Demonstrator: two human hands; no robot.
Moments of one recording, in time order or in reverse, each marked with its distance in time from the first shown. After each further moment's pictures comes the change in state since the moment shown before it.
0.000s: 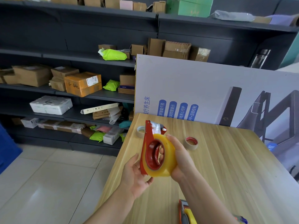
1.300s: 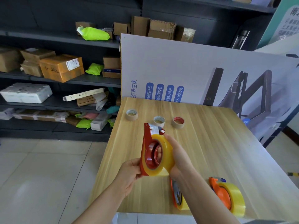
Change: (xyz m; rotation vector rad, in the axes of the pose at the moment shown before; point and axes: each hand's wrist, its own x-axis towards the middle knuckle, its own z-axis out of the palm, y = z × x) left_hand -0.045 -0.027 -0.029 0.678 -0.007 0.081; right_hand -0.027 0.054 -0.033 0.083 0.137 0.073
